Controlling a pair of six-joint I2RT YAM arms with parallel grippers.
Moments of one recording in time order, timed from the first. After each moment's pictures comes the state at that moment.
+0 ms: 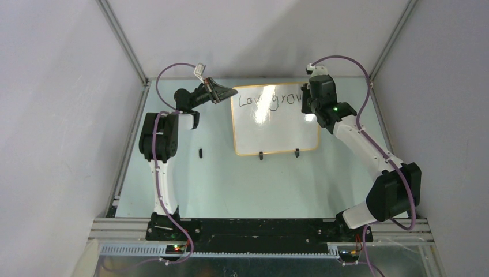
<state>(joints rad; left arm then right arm) -0.12 2.21 1.32 1.40 1.05 -1.26 0.37 1.48 1.32 -0.39 0.23 0.17</state>
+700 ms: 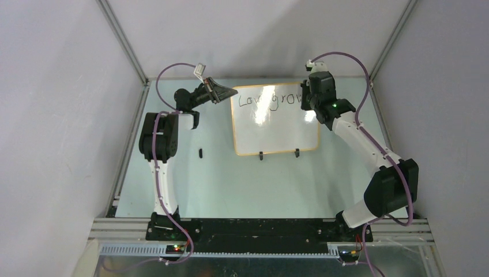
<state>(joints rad) -0.12 2.21 1.32 1.40 1.05 -1.26 0.36 1.51 1.37 -0.39 0.23 0.16</state>
